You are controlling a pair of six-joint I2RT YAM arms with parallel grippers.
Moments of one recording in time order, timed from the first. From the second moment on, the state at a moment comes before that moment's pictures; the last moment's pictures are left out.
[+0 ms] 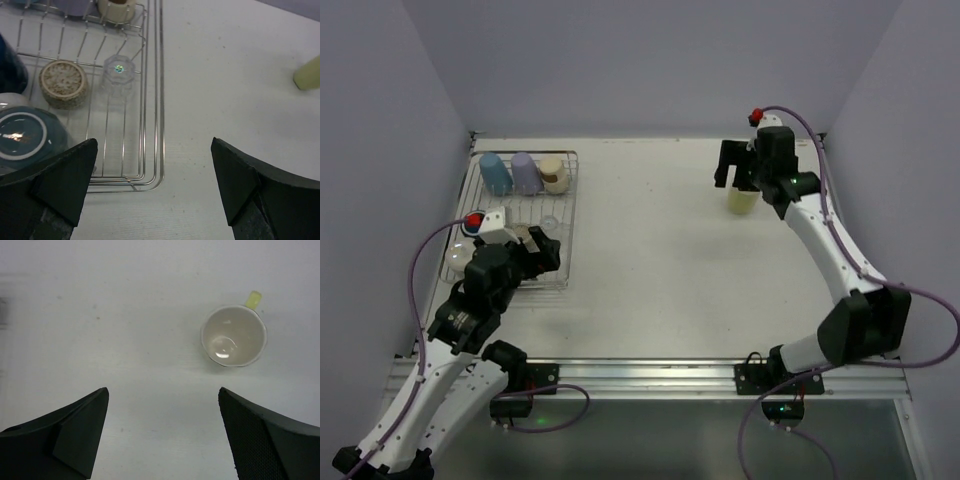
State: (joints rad) left arm -0.43 0.54 0.68 -0.52 -0.26 -0.45; right arm 0.22 1.53 1.43 -0.55 0.07 0.23
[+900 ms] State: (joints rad) left arm -0.22 0.87 0.65 -0.64 -0.75 -0.77; right arm 0.37 1.21 1.00 -0.23 -0.30 0.32
